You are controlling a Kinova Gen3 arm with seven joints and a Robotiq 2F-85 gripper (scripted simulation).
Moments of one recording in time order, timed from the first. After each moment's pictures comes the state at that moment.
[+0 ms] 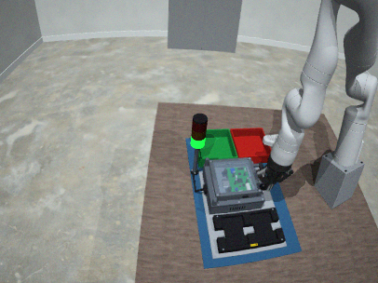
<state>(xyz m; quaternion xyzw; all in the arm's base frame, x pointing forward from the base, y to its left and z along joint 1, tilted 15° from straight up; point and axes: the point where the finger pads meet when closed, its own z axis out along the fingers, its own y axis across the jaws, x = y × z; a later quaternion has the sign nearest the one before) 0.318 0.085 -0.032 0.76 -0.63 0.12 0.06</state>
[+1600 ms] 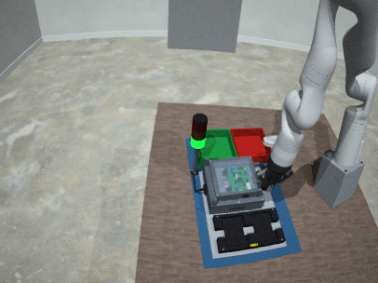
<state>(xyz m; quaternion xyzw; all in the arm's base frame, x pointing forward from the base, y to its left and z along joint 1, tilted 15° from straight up) 0.317 0.084 -0.036 0.76 -0.63 0.11 0.06</state>
